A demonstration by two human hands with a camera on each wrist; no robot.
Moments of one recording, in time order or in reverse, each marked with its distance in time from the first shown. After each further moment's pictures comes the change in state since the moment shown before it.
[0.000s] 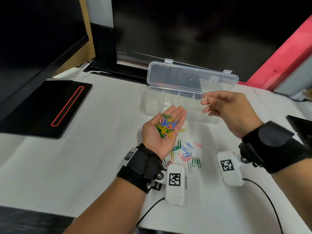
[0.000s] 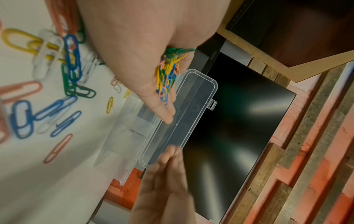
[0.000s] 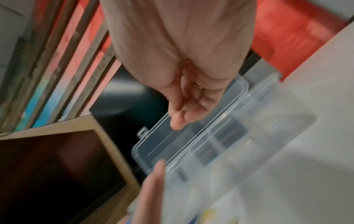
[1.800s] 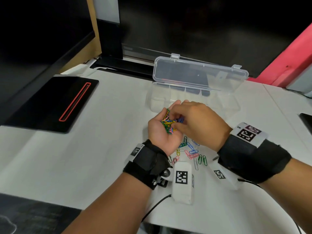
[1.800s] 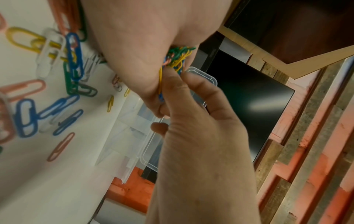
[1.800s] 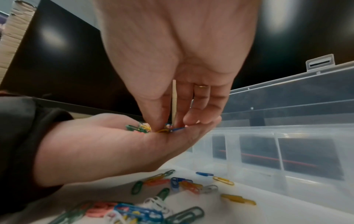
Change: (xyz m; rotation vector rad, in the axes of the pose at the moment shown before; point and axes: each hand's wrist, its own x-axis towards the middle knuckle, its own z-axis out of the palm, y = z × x) left_hand -0.008 -0.003 0.008 0.070 0.094 0.040; right_hand -0.037 -0.018 0.067 -0.889 -0.380 -0.445
